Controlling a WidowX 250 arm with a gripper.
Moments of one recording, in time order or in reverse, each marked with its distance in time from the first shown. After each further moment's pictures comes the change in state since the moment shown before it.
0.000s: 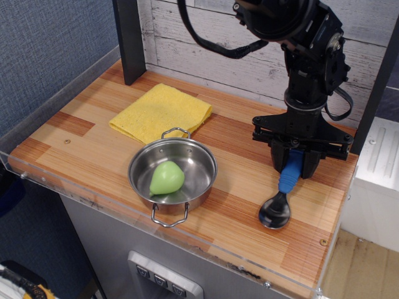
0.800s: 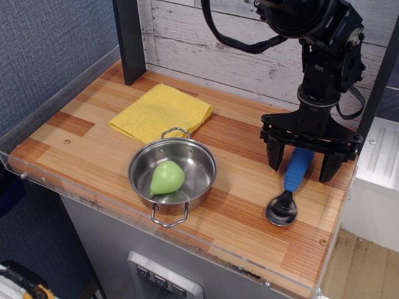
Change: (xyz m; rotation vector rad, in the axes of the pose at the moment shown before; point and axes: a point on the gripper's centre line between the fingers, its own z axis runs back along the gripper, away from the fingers) arm -0.001 -0.006 0.002 0.046 0.069 0.023
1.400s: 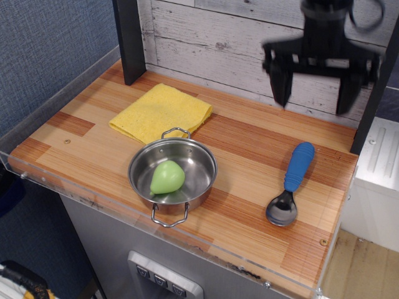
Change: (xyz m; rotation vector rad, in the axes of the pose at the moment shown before) arm 0.007 0.005 0.102 -0.081 -0.108 0.004
